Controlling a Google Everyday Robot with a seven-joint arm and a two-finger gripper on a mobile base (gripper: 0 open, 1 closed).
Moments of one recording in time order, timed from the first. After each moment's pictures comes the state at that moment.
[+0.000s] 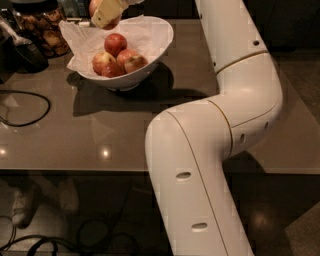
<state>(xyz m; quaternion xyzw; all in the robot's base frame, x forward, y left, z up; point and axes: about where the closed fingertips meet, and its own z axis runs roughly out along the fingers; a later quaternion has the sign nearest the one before) 0.705 0.123 1.031 -0.56 0.72 0.27 0.31</state>
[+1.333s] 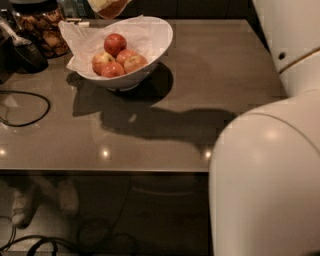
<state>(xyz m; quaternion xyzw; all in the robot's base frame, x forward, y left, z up) 0.628 0.103 1.086 -0.48 0.74 0.37 0.29</state>
